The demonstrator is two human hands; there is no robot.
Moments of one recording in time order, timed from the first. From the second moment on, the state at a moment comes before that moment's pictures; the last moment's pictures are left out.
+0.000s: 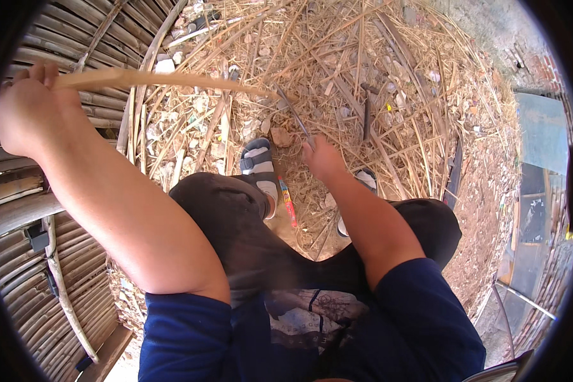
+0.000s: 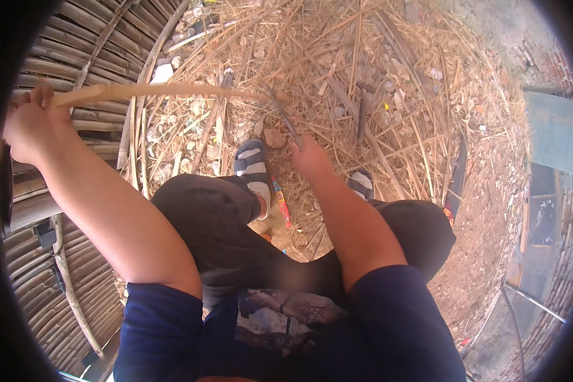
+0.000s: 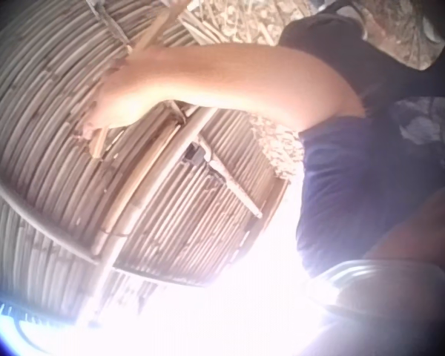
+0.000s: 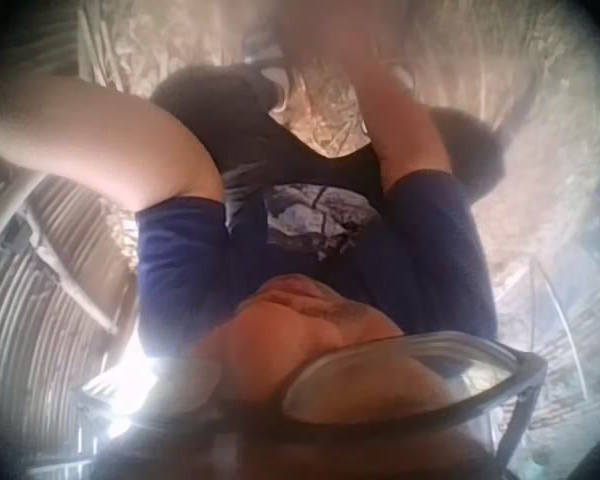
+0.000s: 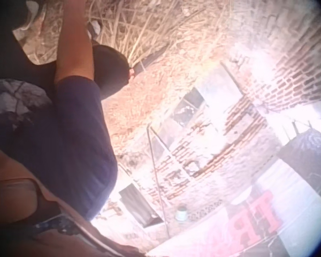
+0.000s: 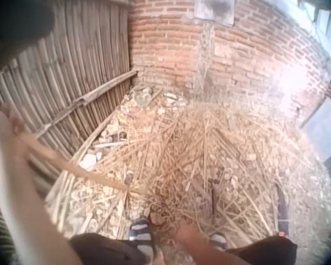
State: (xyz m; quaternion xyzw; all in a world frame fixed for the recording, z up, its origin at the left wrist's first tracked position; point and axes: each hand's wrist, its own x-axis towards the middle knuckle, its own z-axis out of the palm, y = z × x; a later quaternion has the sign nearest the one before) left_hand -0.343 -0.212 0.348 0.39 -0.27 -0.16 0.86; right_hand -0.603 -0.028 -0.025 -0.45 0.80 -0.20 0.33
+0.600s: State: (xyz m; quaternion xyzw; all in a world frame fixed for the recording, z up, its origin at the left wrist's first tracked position) left_hand -0.318 -0.222 0.343 0.38 -0.34 -0.21 0.83; right_hand -0.577 -0.089 0.039 -0.46 0.78 -0.30 0.29
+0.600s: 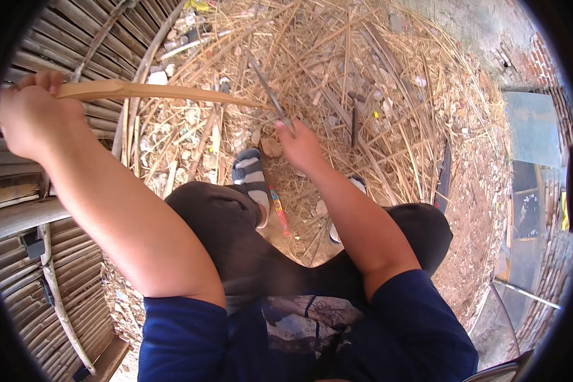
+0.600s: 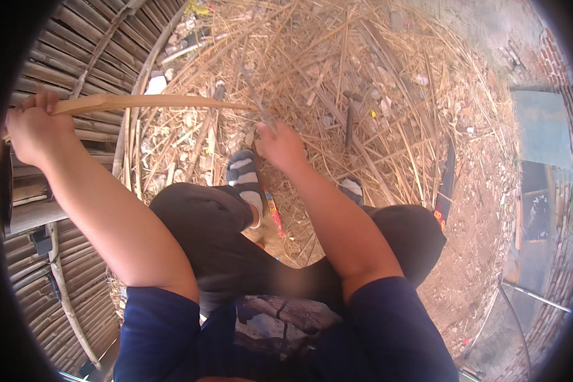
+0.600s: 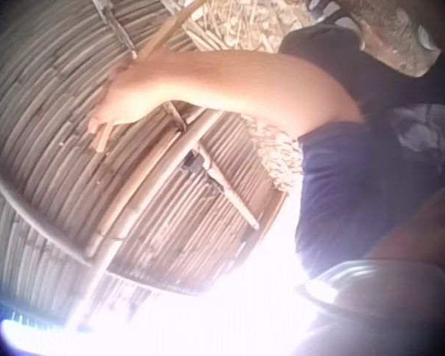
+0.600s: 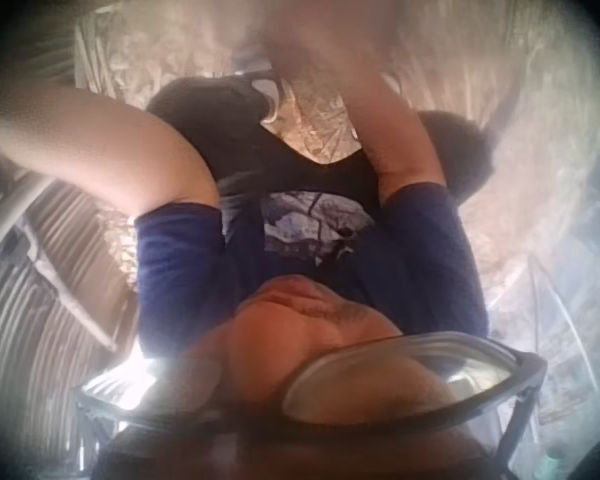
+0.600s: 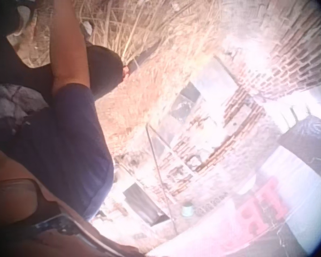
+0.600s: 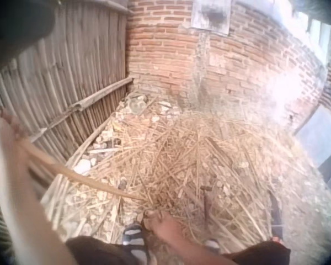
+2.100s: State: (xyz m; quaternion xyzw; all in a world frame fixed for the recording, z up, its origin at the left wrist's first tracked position) left_hand -0.319 -0.219 0.338 0.30 -0.39 -0.31 0.82; right_hand -0.634 -0.062 -0.029 -0.26 0.79 -0.32 0.45
